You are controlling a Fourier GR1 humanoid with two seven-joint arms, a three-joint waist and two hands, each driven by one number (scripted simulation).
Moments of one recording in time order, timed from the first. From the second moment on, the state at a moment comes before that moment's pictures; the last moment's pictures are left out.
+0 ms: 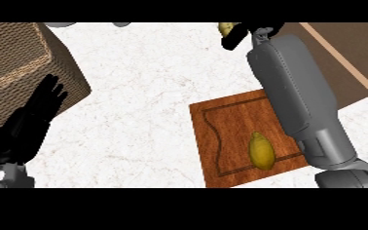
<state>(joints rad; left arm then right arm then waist) -0.02 0.27 0.15 -1.66 0.26 -0.05 0.27 -1.06 -0.14 0.02 -0.92 1.11 0.12 0.55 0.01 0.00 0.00</state>
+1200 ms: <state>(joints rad) -0.02 0.25 0.17 -1.67 0.25 -0.07 0.28 -1.14 -0.44 -0.15 -0.74 1.17 -0.03 0.48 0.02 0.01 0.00</state>
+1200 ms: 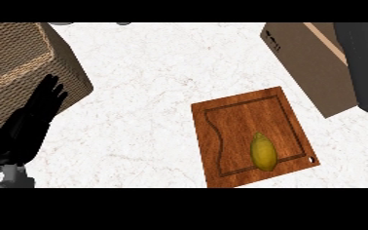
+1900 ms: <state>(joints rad) -0.05 0.25 0.18 -1.65 0.25 -0.09 0.29 -1.10 -0.49 -0.28 -0.43 1.08 -0.17 0.30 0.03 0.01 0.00</state>
